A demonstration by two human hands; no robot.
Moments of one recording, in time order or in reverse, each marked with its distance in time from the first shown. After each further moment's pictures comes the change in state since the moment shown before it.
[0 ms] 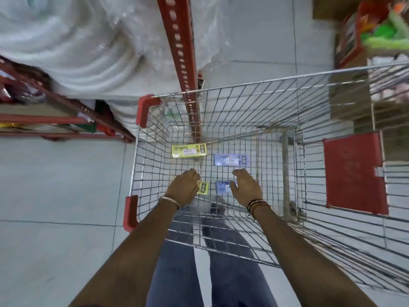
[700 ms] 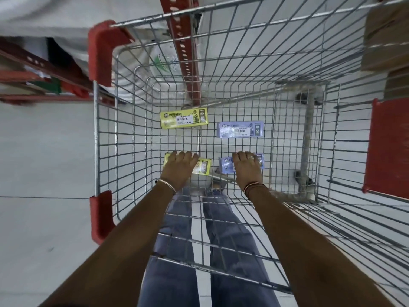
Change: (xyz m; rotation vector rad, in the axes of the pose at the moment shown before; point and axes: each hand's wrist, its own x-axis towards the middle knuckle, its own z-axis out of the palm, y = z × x) left_hand 0.066 -0.053 0.108 0.371 0.121 0.031; right_hand 0.071 0.056 0.116 -0.395 -0.053 -0.055
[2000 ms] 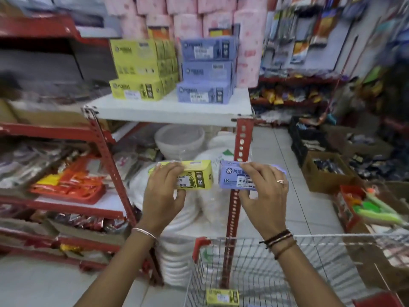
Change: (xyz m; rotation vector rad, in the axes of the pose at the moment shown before) left_hand -0.238 -0.143 -0.489 -0.177 1.502 -0.134; right_hand -0.202 -0.185 -0.504 0.308 1.481 -0.401
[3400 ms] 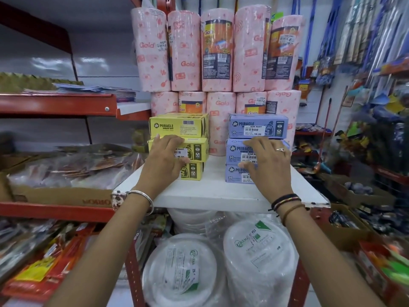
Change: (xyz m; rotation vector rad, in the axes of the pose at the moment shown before) left_hand 0.245 -0.195 -0.040 0.076 -0.002 0.144; right_hand 0.245 -0.089 0.116 -0.262 0.093 -0.156
